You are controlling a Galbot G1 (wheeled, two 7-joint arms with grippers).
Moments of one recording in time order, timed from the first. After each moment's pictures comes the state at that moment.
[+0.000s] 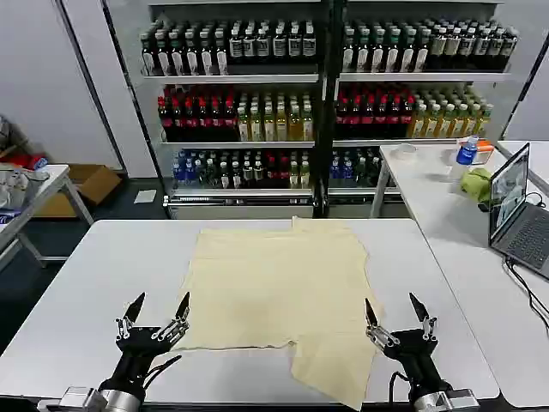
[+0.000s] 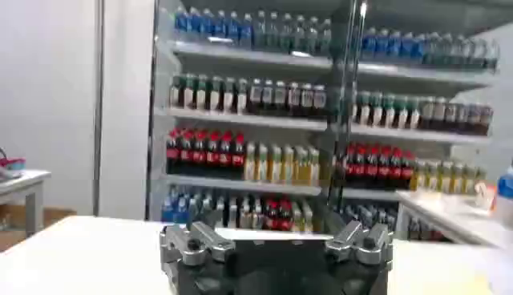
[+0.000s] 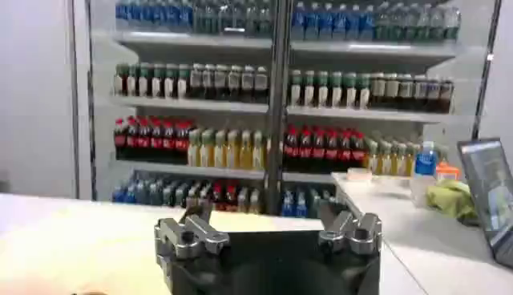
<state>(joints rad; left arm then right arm) 1.75 -1.26 -0.59 -2.38 -0.37 0.25 -0.14 -1.79 1.25 0.54 2.38 0.18 -0.26 0.11</state>
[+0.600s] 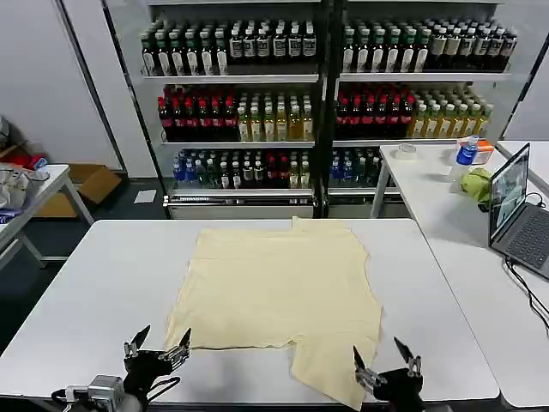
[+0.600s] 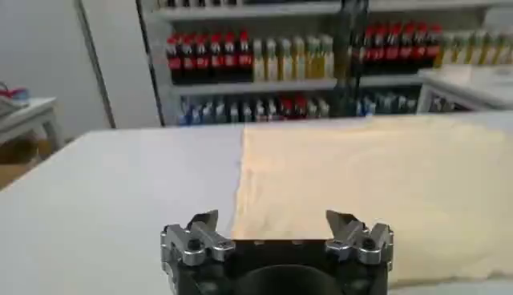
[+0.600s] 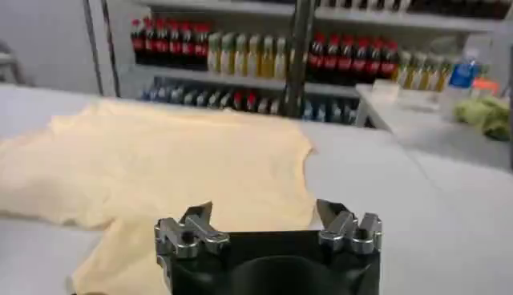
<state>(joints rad) 1.69 -1.17 -0.57 -2.25 -0.38 0.49 -0.18 -1.90 1.24 0.46 2.38 0.14 -0.44 0.10</state>
